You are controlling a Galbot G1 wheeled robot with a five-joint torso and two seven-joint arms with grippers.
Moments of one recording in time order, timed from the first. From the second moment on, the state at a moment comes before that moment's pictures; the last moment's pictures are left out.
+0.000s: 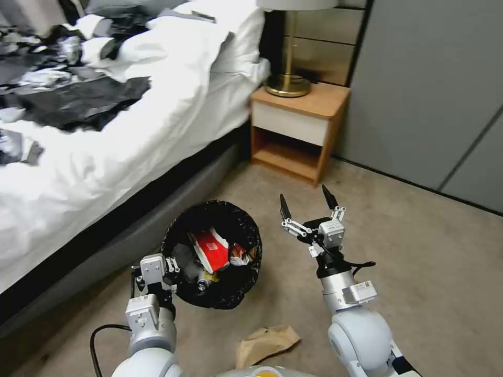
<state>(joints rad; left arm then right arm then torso) 1.78 -1.51 -0.39 -2.35 -0.05 0.32 -0.41 -1.46 1.33 0.22 2.09 0.04 0.27 0.11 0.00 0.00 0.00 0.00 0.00</state>
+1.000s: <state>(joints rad) 1.78 -1.51 -0.39 -2.35 -0.05 0.31 -0.41 -1.46 1.34 0.24 2.09 0.04 0.27 0.11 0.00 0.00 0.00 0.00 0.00</state>
